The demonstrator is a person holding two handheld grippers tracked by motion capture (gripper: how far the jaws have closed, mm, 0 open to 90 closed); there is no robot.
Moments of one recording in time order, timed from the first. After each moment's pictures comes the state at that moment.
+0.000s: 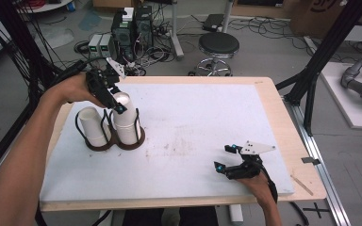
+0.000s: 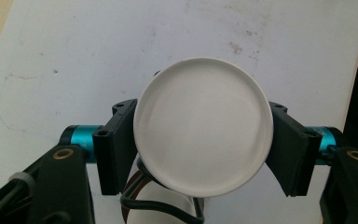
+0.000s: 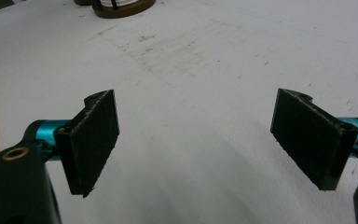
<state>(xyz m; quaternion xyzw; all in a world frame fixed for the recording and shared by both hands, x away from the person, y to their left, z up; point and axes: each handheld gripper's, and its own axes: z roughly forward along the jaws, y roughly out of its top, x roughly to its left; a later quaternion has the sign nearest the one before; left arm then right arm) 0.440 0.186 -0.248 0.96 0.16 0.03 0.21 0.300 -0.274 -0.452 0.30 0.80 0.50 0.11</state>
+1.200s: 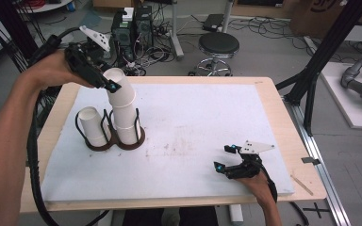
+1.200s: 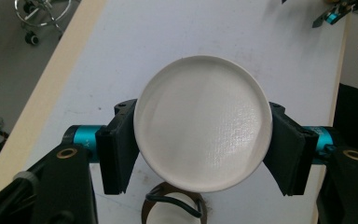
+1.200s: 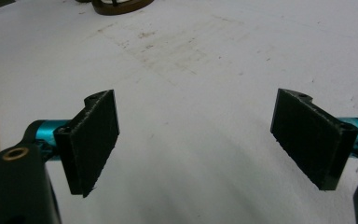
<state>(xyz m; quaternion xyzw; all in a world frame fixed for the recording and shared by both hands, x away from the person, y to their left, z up) 0.421 0.203 -0.168 0.94 0.17 0.08 0.30 0.301 -0.274 -0.452 0.31 0.81 0.50 0.10</state>
